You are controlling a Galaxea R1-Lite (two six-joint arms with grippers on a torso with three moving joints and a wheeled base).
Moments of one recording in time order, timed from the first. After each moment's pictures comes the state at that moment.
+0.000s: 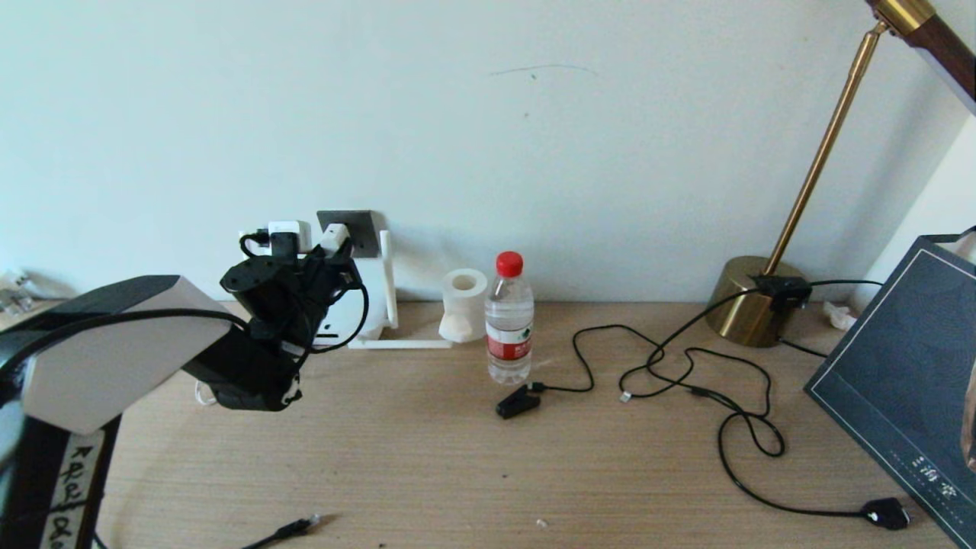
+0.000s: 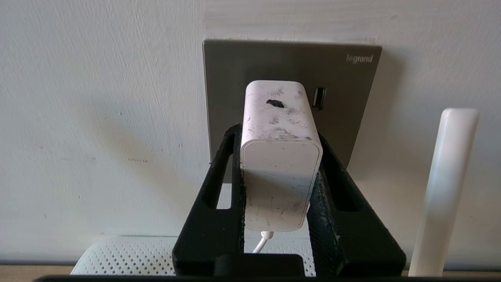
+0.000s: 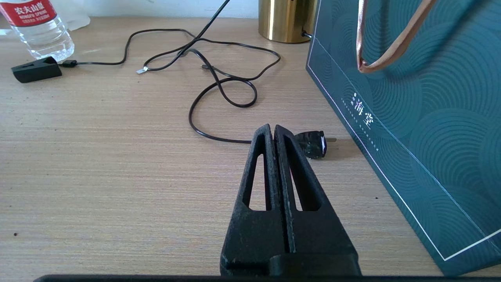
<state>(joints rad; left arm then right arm) -0.13 2.37 -1.22 -1.47 0.07 0.06 0.00 0.00 0.00 -0.01 -0.01 0.01</state>
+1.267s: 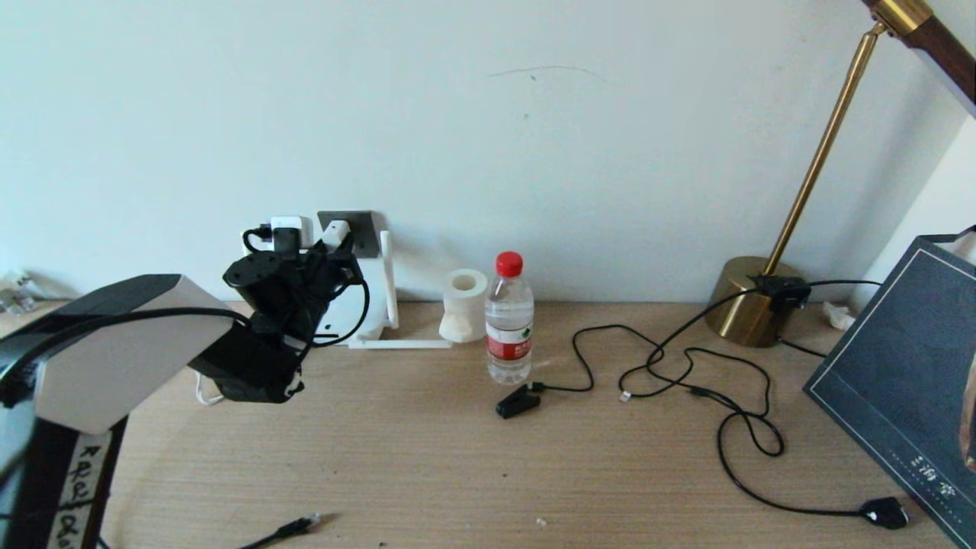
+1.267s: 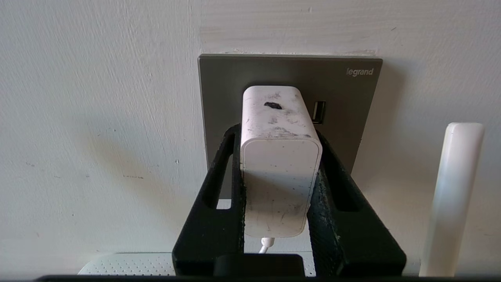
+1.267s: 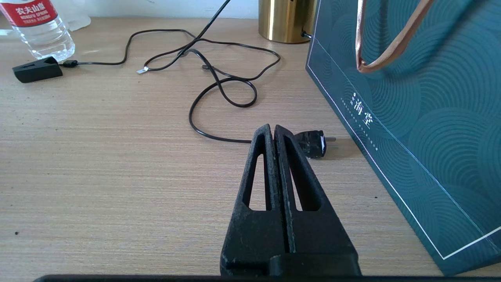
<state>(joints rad) -0.11 2.39 -1.30 -1.44 0.05 0.06 0.00 0.00 0.00 -0.01 -0.01 0.01</state>
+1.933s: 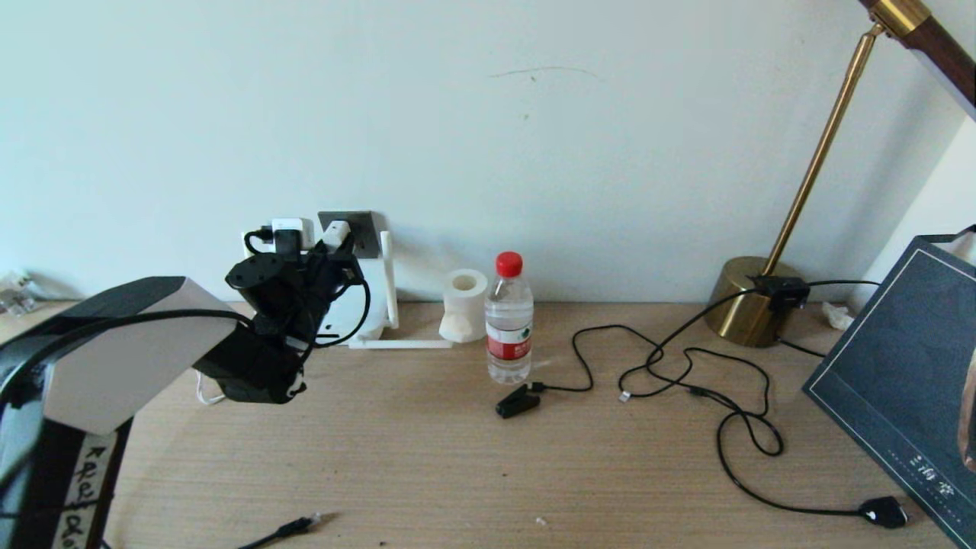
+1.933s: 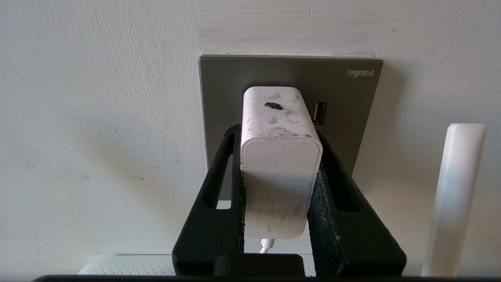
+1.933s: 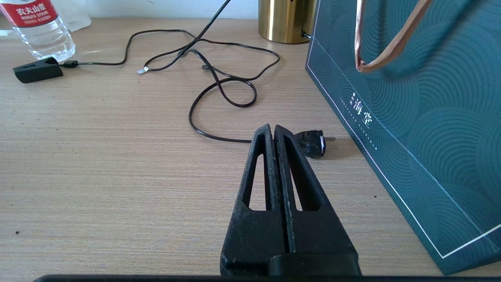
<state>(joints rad) -0.10 2.41 -1.31 -1.44 0.06 0.06 0.00 0.00 0.00 -0.01 -0.01 0.01</state>
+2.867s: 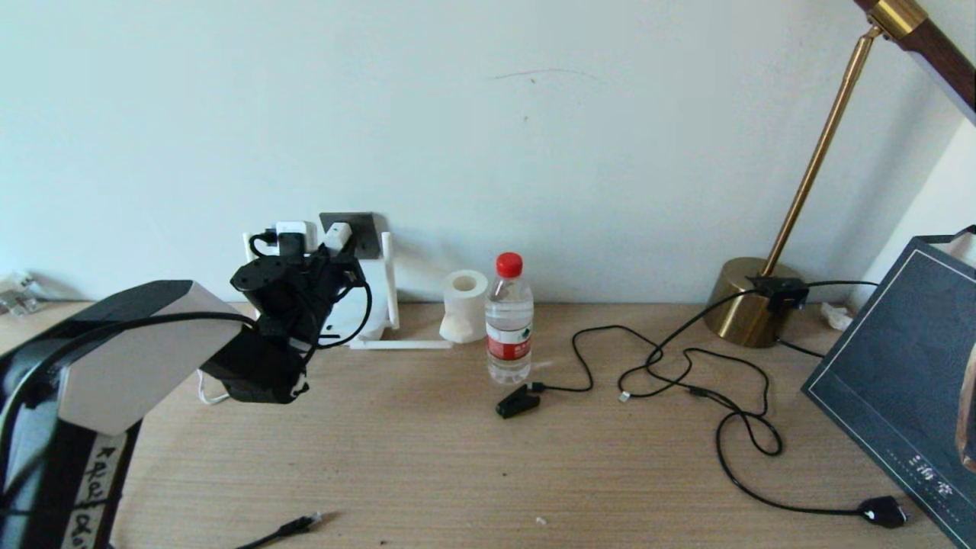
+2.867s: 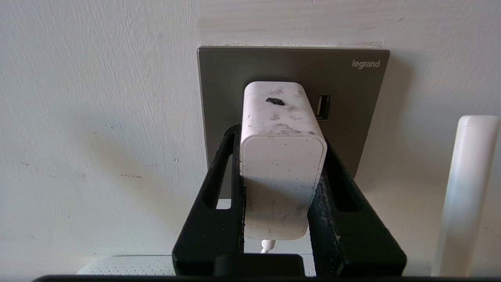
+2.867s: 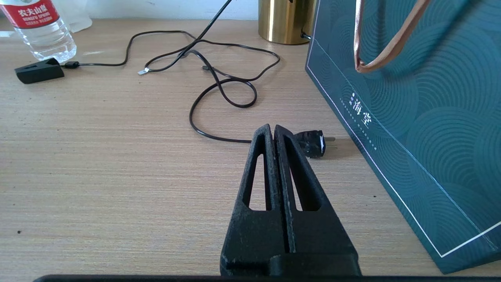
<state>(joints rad) -0.09 2.45 -1.34 -1.43 0.06 0.06 0.00 0.00 0.00 -0.01 -0.01 0.01</state>
